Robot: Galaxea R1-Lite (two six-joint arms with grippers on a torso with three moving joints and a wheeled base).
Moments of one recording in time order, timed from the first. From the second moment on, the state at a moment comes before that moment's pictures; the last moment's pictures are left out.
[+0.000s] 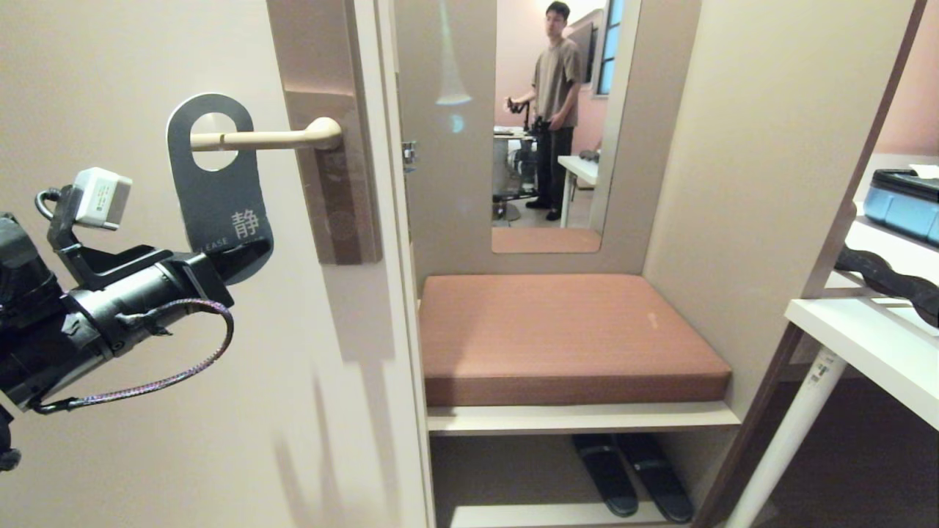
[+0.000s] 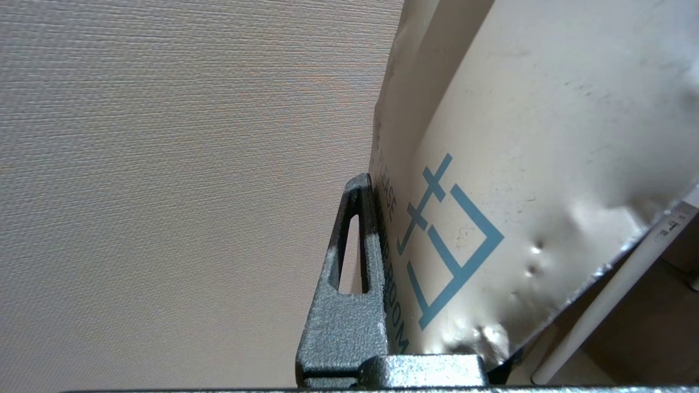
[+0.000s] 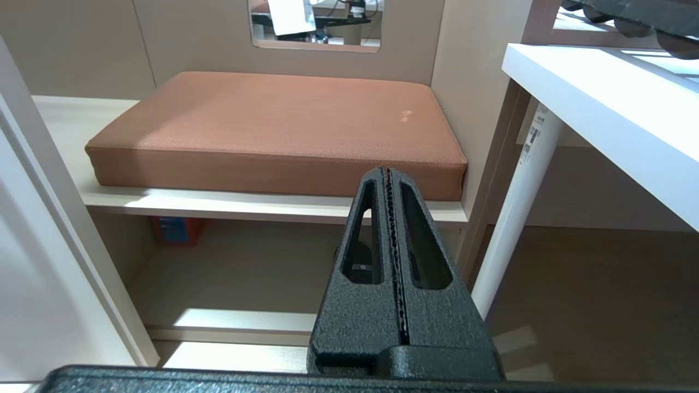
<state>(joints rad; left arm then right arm) -0.04 1.52 -0.57 -0.97 -0.42 -0.20 0.00 0.00 0.00 0.00 0.00 0.00</state>
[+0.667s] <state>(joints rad) -0.13 1.52 -0.57 -0.97 -0.42 -0.15 0.00 0.00 0.00 0.00 0.00 0.00</state>
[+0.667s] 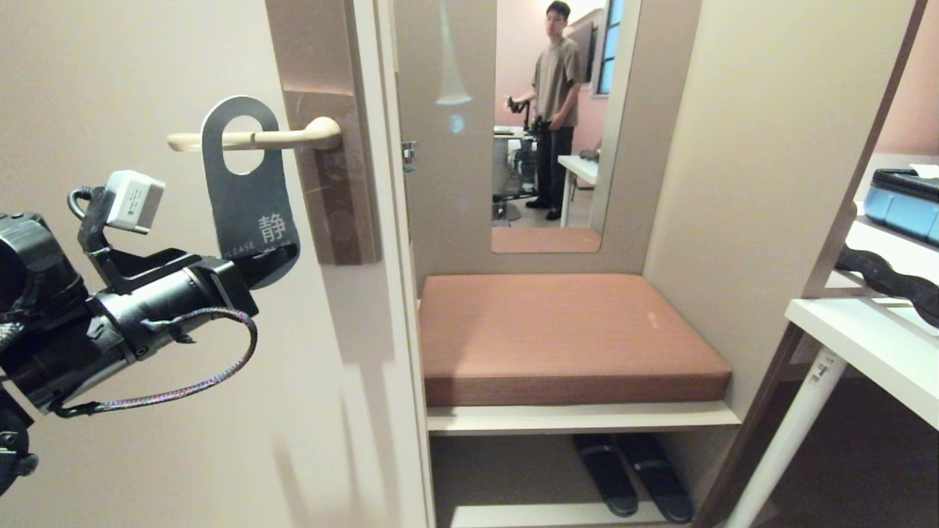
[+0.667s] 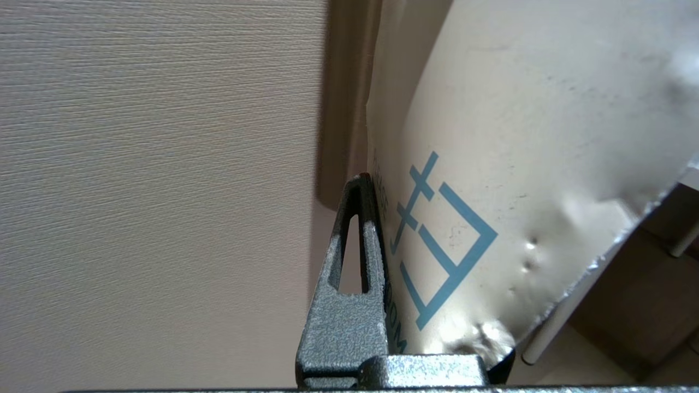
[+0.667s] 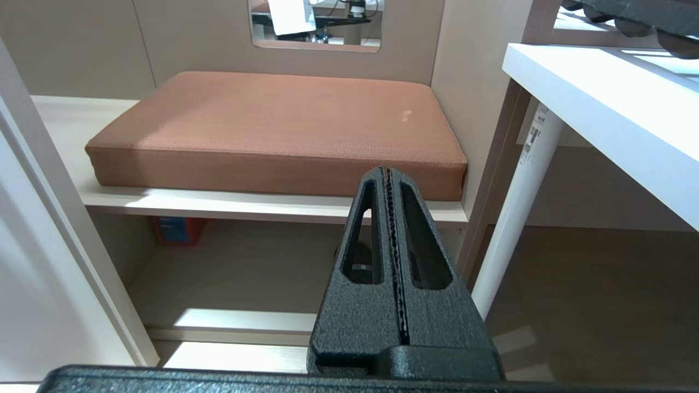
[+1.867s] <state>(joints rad) -0.20 1.52 -0.55 -0.97 -0.42 -0.10 0.00 0.00 0.00 0.00 0.00 0.00</state>
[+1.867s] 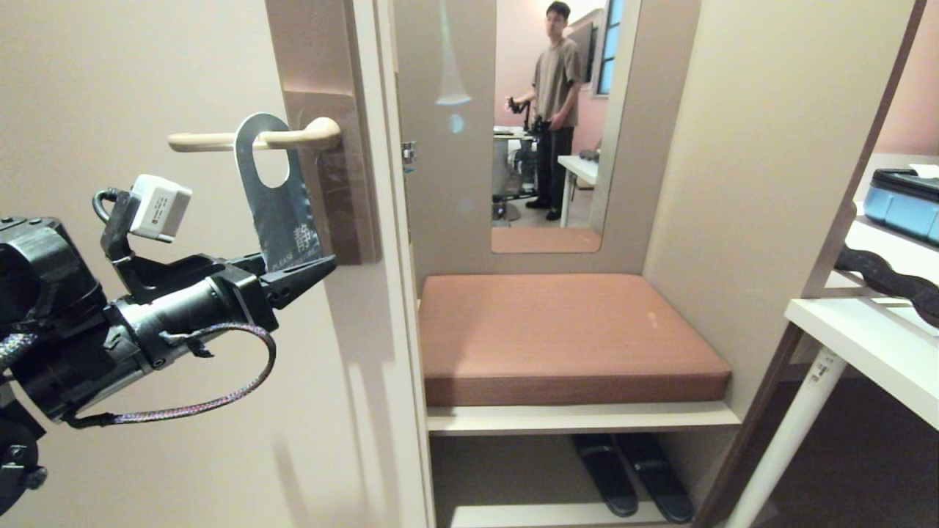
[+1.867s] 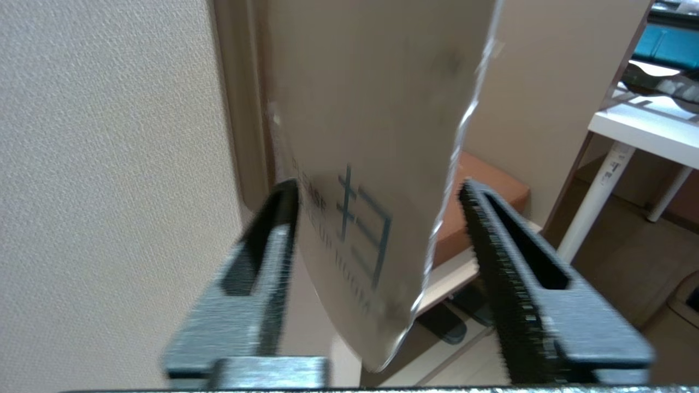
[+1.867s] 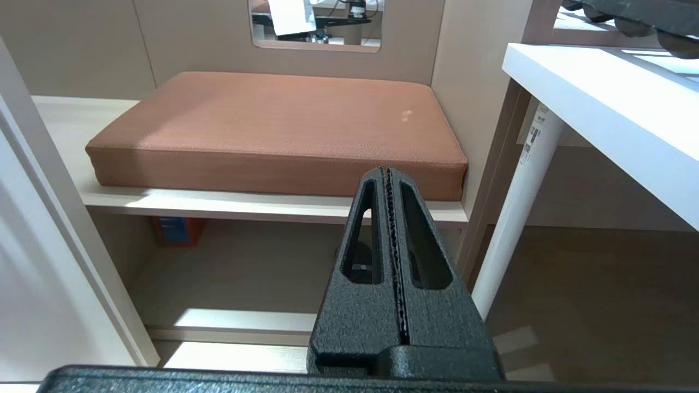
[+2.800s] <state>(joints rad) -0.17 1.31 -0.35 -1.00 -0.42 -0.11 0.00 0.00 0.00 0.00 0.00 0.00</state>
